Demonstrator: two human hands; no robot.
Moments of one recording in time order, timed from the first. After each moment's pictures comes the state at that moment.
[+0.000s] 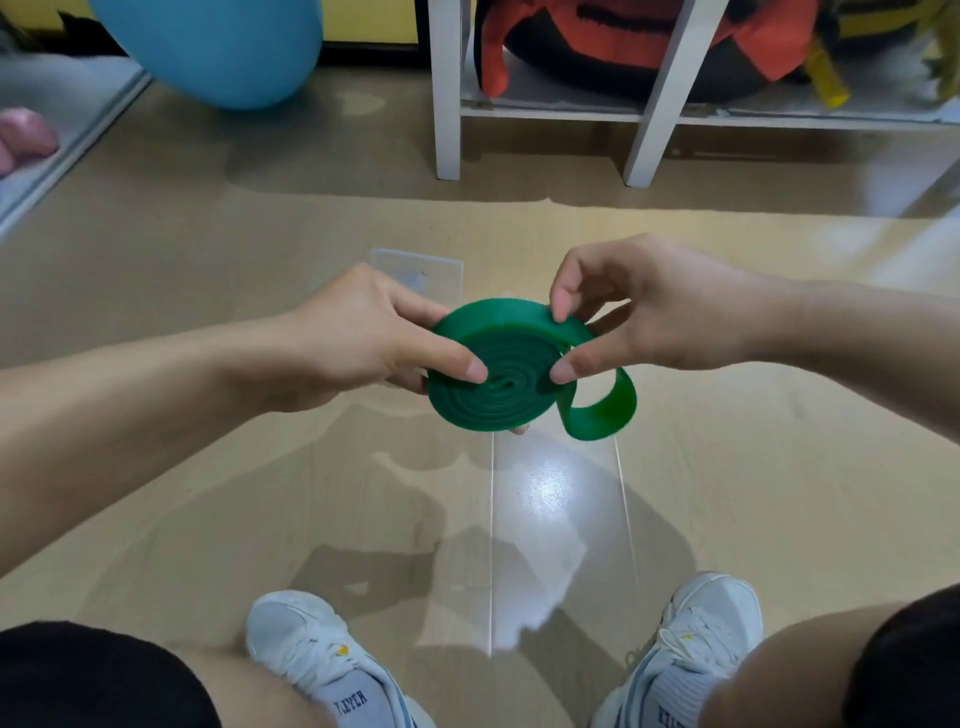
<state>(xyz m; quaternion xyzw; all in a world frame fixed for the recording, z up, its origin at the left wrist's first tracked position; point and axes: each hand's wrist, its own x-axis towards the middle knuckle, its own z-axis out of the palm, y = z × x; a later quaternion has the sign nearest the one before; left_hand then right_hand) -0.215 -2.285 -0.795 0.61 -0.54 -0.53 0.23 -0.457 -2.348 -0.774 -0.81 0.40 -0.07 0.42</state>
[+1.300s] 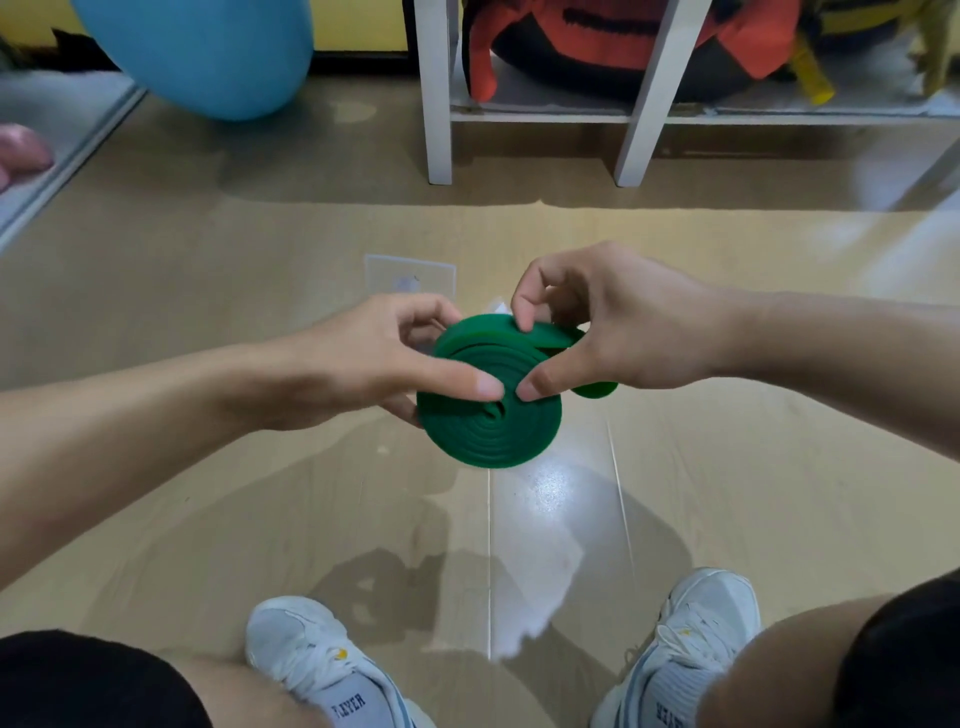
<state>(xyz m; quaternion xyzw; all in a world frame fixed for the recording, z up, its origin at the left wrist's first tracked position) -0.223 -2.279 -0.797 0.57 -0.55 -0.57 0.20 -0.447 -2.336 -0.777 -0.80 0.38 -0.09 0.45</state>
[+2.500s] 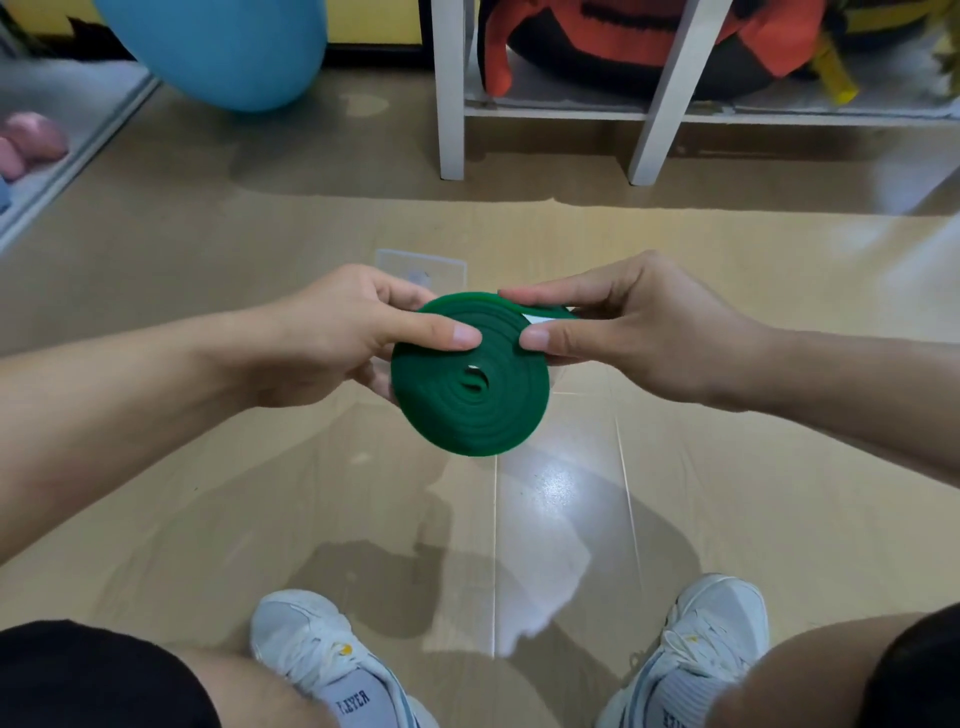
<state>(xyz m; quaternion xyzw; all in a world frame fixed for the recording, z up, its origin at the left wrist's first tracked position) -0.209 -2.286 -0.791 0.59 -0.50 -0.58 0.25 -0.451 -2.330 -0.796 -0.72 0.36 -0.20 0.56</state>
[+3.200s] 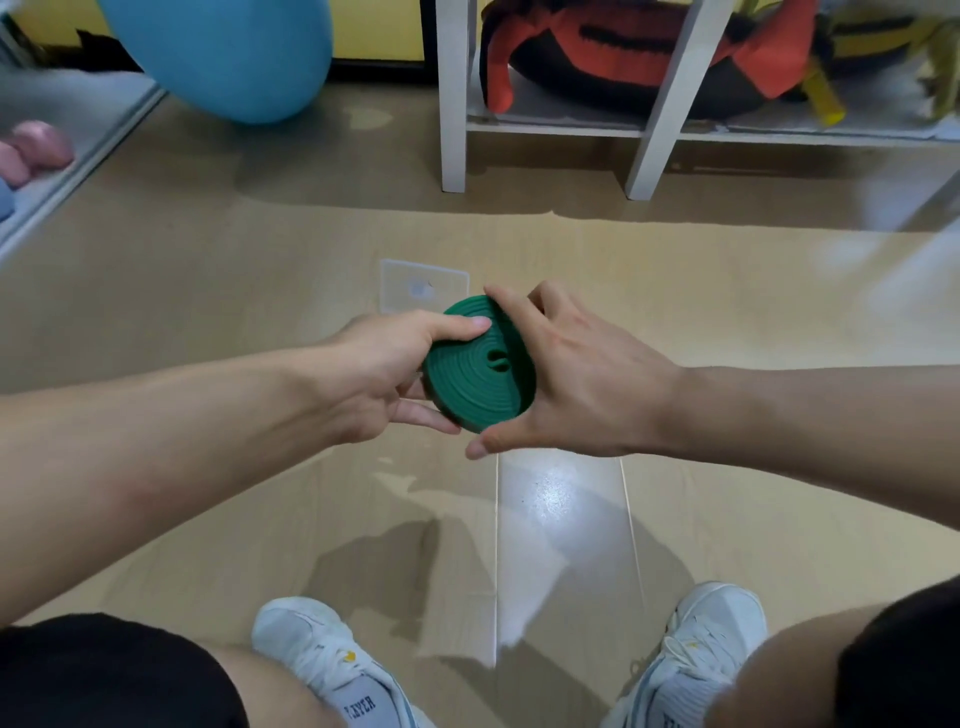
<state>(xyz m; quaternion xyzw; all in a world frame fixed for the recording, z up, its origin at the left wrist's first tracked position) -0.234 -2.287 -0.811 0.68 -0.27 -0.60 0.34 -0.412 -2.316 -0.815 -0.90 0.41 -0.01 0.16</state>
